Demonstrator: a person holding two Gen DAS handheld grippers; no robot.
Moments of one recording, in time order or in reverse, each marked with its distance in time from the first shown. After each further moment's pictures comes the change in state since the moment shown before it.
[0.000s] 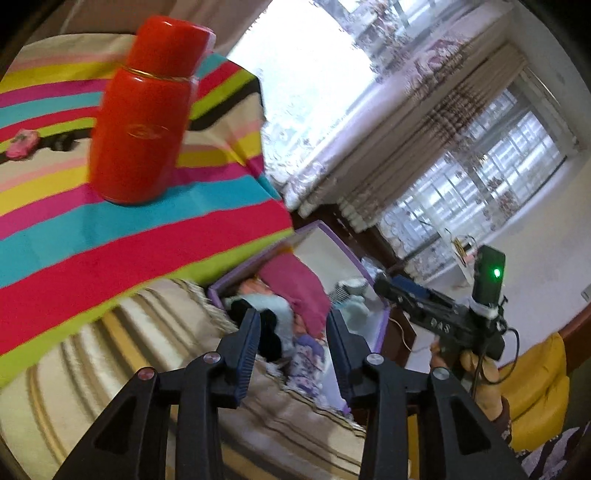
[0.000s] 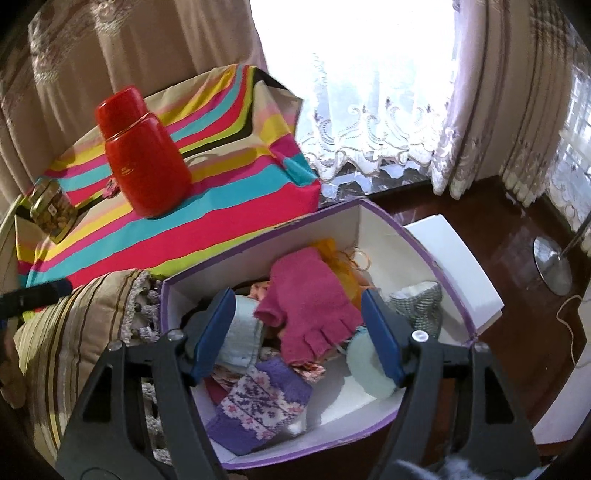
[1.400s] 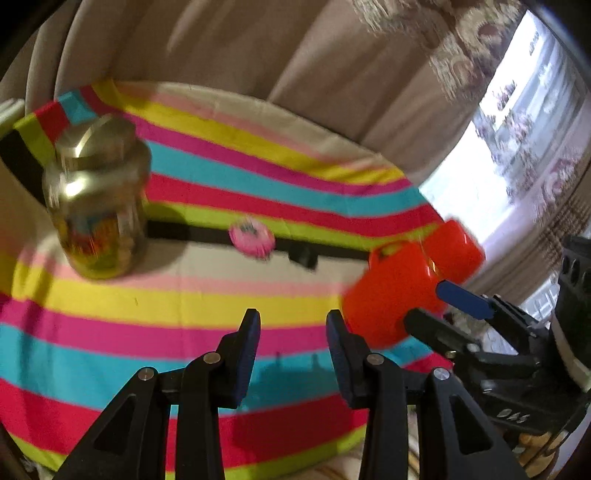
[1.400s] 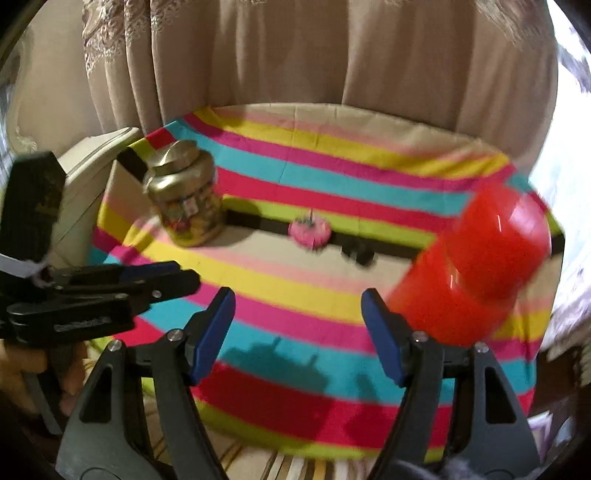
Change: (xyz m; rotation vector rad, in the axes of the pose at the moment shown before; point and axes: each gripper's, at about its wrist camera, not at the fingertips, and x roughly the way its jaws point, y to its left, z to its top) left arm -0.163 0.210 0.089 -0.254 -0.315 0.428; right arm 0.069 0.376 0.130 -0.528 -0.076 0.329
